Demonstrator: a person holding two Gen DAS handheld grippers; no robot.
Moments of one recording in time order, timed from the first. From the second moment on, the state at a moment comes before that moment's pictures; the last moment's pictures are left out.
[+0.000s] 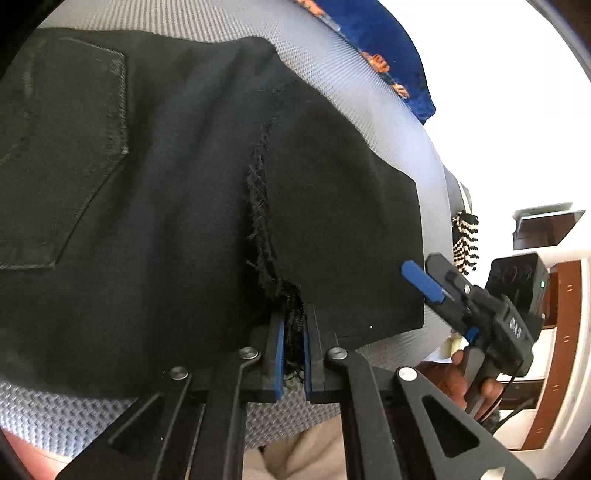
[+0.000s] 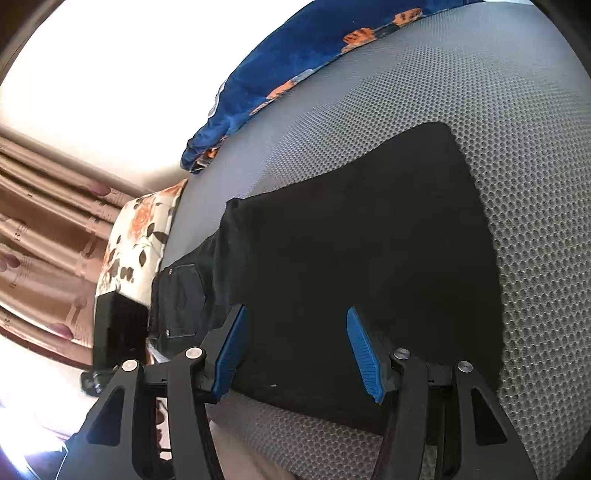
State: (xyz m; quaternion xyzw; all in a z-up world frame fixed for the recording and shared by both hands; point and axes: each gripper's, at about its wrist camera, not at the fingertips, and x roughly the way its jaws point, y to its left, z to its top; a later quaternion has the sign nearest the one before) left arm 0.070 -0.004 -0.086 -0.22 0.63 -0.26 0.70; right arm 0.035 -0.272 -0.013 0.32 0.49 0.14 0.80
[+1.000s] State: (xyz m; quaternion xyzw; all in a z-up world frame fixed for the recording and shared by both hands) left arm 0.157 -0.094 -0.085 0.04 0.47 -0.26 0.84; right arm 0.130 -0.259 -0.018 0.03 0.50 0.02 0.87
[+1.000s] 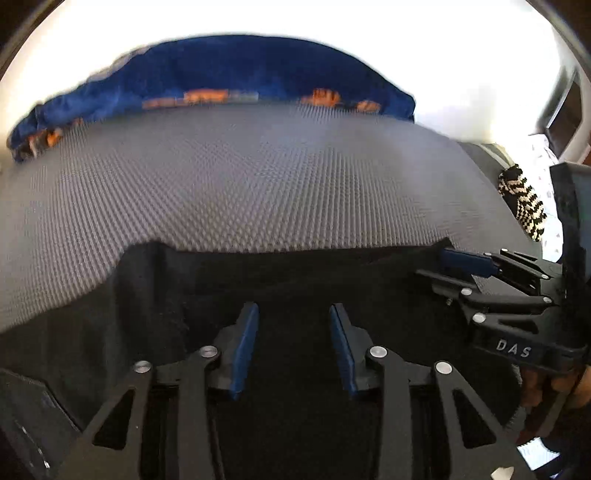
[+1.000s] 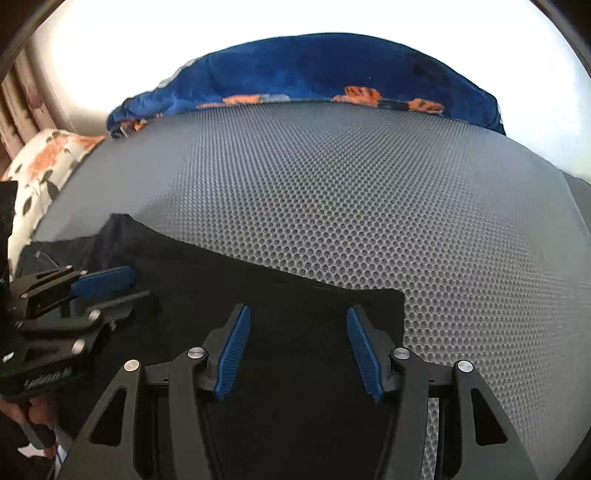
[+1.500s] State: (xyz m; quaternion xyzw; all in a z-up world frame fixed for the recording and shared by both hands) left arm 0.117 -0.082 -0.081 0.12 0.47 -0.24 0.84; right arm 0.085 -0.240 -0.013 0.00 0.52 0.03 0.85
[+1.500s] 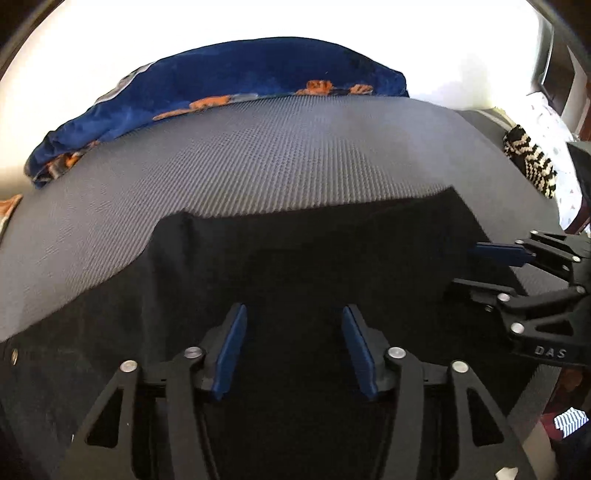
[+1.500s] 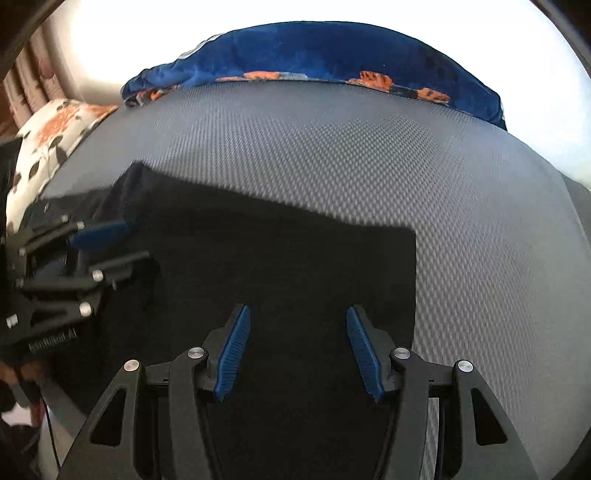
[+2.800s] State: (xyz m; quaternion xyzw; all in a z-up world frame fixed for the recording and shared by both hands) left arm 0.034 0.286 -0.085 -0.42 0.50 -0.04 0.76; right arm 0.053 -0.133 0.009 0.10 0.54 0.17 0.82
